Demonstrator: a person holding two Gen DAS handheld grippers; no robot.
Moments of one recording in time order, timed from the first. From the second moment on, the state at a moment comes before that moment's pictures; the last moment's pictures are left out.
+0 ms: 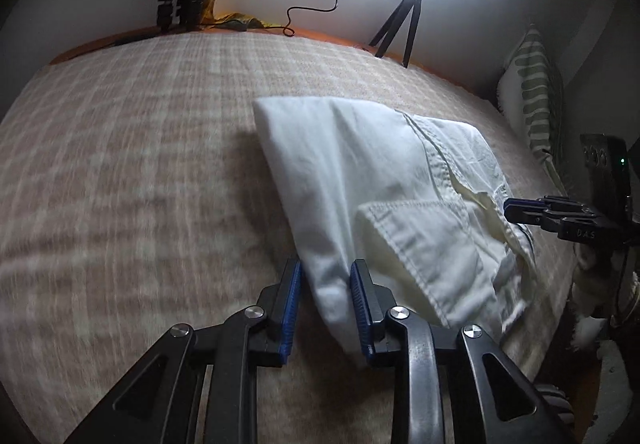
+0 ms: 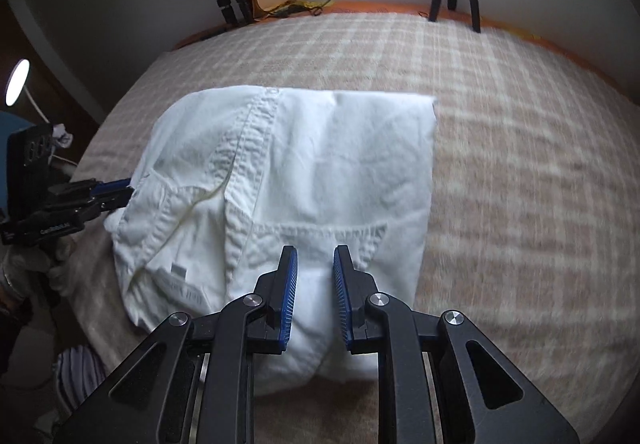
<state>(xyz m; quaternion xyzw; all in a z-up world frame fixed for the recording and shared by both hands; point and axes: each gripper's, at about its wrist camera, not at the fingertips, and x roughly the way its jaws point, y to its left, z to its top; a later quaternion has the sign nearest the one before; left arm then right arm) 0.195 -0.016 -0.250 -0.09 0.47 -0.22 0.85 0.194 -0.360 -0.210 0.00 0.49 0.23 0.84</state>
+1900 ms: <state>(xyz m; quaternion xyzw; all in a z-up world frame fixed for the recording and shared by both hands) 0.195 -0.065 -0.191 -0.14 0.43 -0.23 0.86 0.174 -0.352 -0.145 -0.01 0.45 0.18 0.87</state>
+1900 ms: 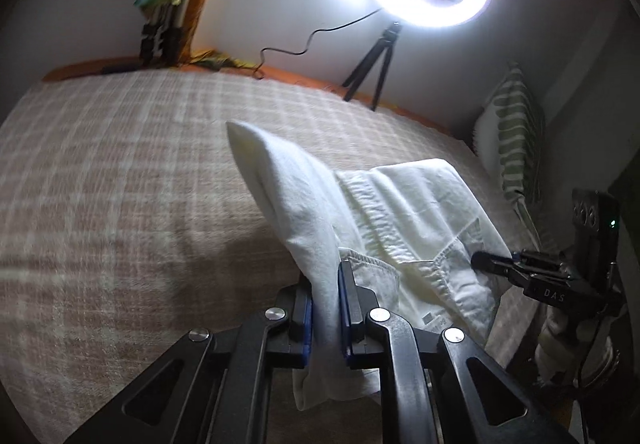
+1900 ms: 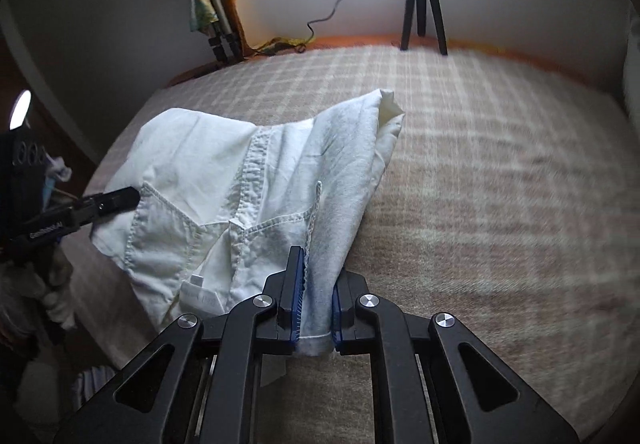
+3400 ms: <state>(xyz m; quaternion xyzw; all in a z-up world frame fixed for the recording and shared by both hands) 0.427 -0.346 -0.180 -0.08 0.39 -0.30 0.87 0.362 -0.575 -0.105 -0.10 0.38 -0.04 0.92</state>
